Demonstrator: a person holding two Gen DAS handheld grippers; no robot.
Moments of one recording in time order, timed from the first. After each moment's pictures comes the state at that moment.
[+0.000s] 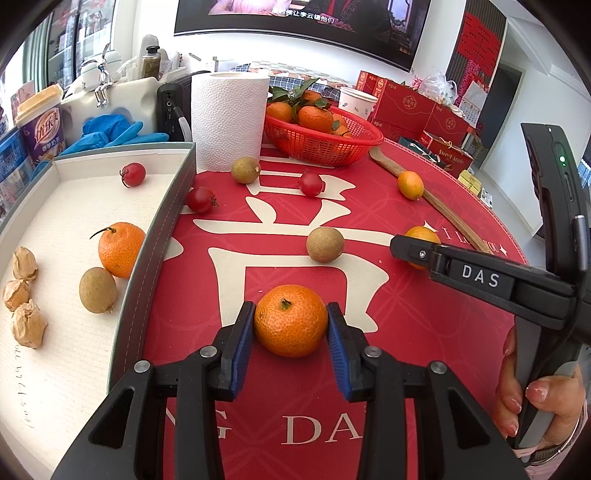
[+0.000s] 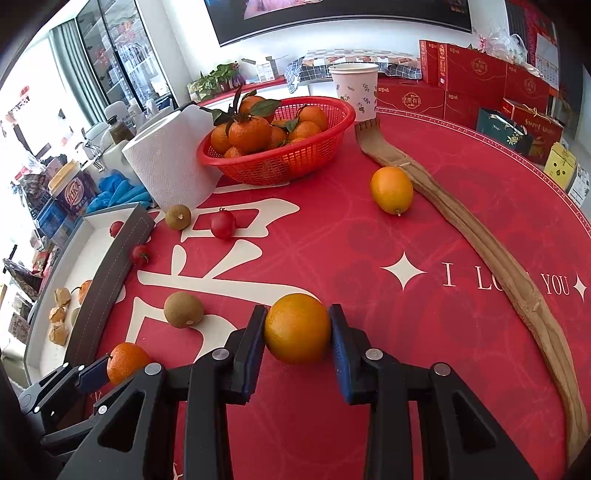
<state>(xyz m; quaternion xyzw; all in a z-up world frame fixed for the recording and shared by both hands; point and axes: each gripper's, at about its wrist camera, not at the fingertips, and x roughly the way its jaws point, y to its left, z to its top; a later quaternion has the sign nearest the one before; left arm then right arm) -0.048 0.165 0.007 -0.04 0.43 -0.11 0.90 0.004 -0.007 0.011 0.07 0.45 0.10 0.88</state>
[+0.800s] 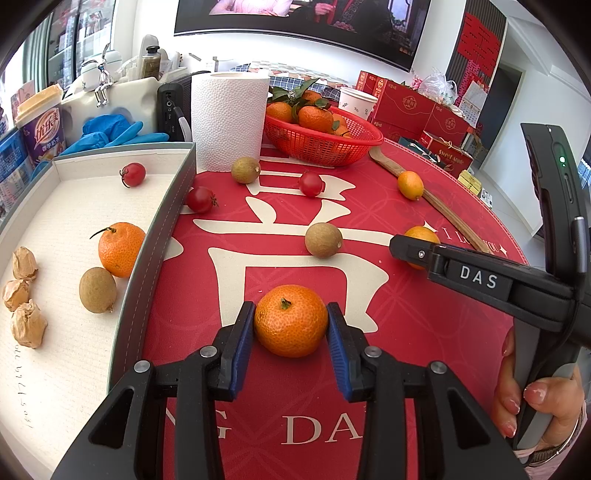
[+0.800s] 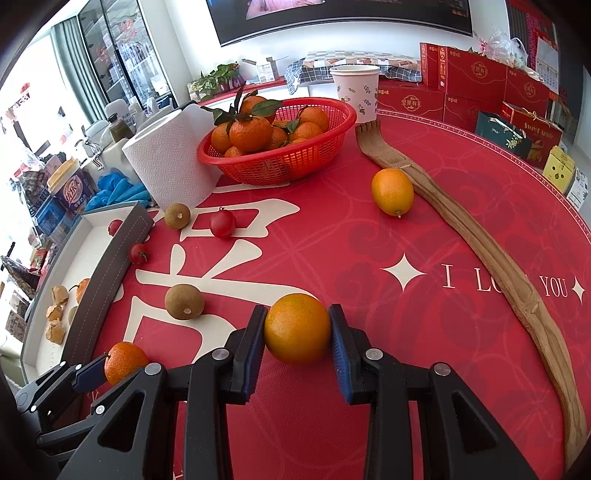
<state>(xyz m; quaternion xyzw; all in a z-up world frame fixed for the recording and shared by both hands) -0.048 0.165 0.007 -0.05 0.43 -0.11 0.90 0.004 -0.007 0.010 0.07 0.45 0.09 0.88</state>
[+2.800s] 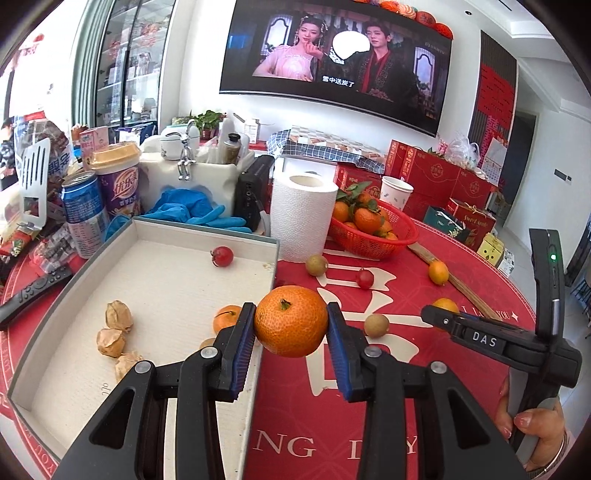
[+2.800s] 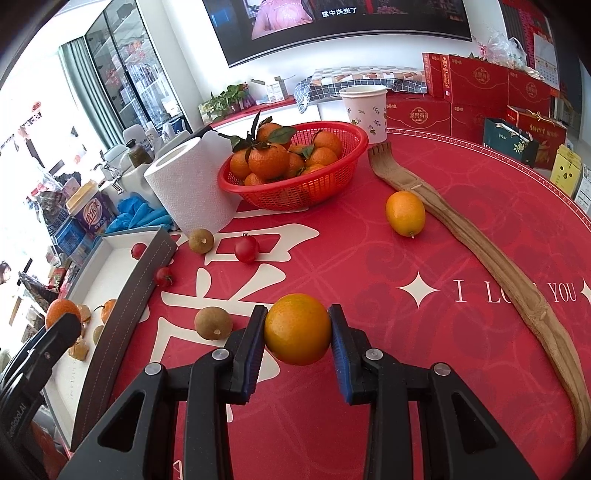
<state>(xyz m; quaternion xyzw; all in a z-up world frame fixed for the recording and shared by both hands) -0.066 0.222 0.060 -0.07 0.31 -0.03 0.95 -0.001 -0.003 0.023 0.10 0.41 0.12 0.90</state>
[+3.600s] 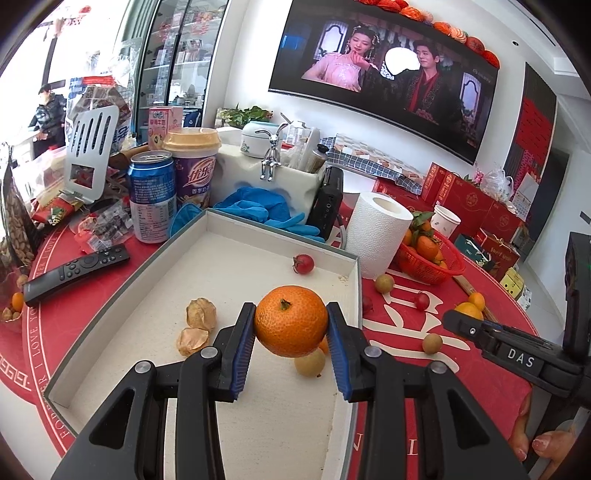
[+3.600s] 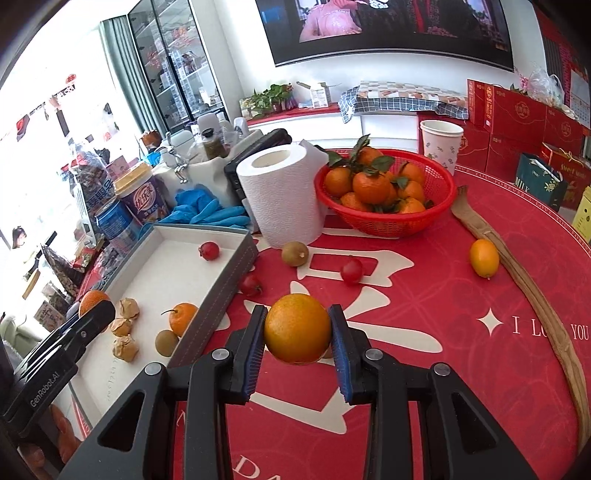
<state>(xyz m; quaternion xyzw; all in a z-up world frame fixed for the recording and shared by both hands) -0.077 0.294 0.062 -0.12 0.30 0.03 0.94 -0.008 0.082 0.058 0.05 0.40 0.18 0.90</state>
